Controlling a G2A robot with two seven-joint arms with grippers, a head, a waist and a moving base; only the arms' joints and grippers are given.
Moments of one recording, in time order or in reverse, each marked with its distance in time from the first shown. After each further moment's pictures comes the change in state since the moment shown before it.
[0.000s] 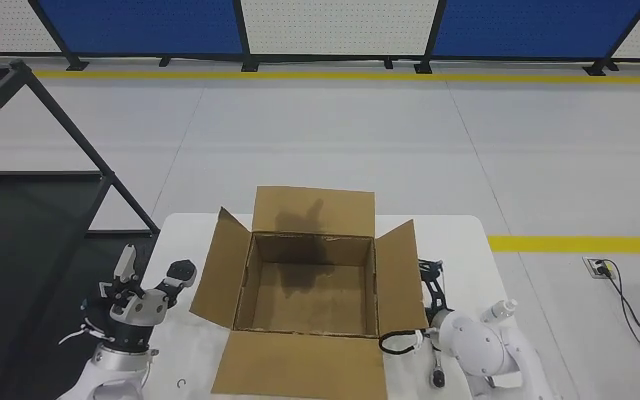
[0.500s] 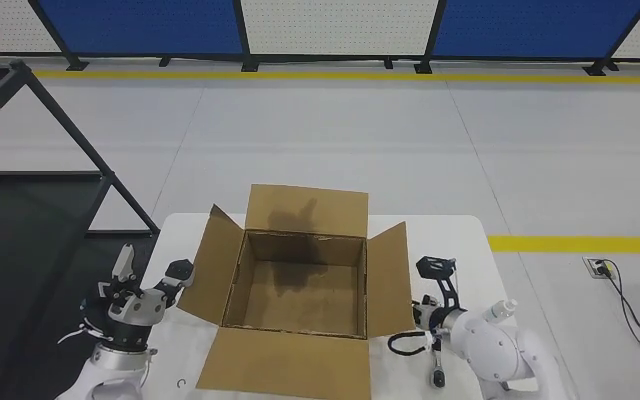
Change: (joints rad) left arm -0.007 0.000 -0.002 0.012 -0.009 0.003 -0.007; right arm -0.054 0.025 0.062 -0.128 -0.086 0.058 0.077
